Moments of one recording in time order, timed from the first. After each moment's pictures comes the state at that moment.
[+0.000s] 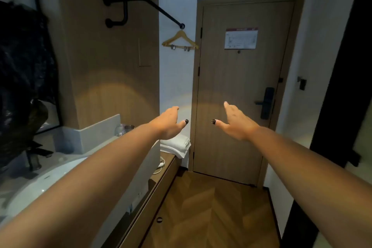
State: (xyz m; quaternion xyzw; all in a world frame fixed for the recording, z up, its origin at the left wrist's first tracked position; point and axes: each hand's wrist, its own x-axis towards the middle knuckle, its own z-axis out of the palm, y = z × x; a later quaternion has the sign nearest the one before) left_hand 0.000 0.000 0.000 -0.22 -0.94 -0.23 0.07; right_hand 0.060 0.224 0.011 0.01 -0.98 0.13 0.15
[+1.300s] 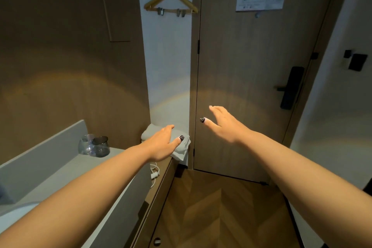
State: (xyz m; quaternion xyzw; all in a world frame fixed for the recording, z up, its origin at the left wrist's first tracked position) left_hand -0.387 0.048 -0.104 -0.25 -0.94 -0.22 -0.04; right_hand -0.336 0.264 -0.062 0.02 -0.98 0.19 0.09
